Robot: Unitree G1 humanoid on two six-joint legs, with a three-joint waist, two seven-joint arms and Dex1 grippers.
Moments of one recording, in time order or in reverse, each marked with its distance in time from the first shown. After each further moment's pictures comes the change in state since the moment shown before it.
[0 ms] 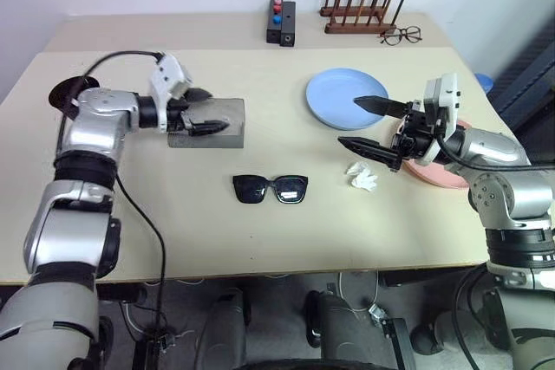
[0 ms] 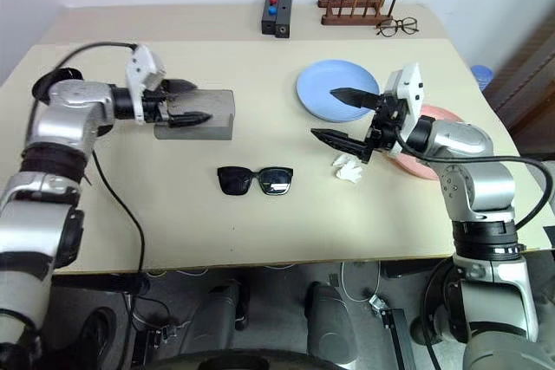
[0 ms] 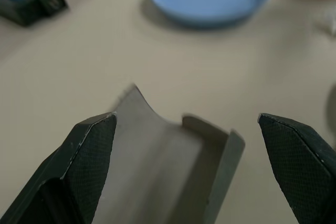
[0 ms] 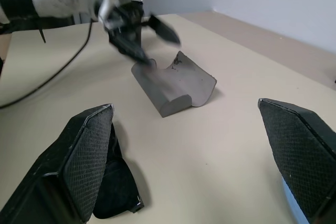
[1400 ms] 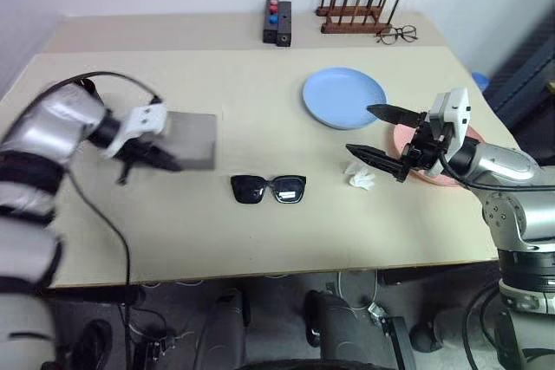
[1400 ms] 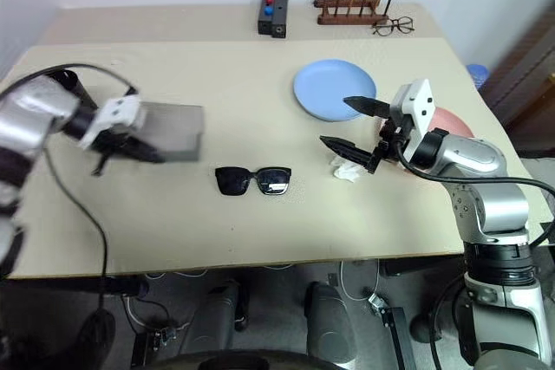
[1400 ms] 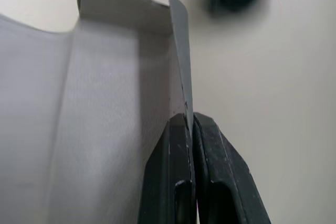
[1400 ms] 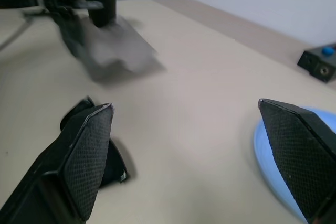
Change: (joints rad) left arm 0.103 0.458 -0.410 -0.363 -0.128 -0.024 -0.407; right arm 0.119 -0.041 -0.049 -0.092 -0.026 -0.003 -0.067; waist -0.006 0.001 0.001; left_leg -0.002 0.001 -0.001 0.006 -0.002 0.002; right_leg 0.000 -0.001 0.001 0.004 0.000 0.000
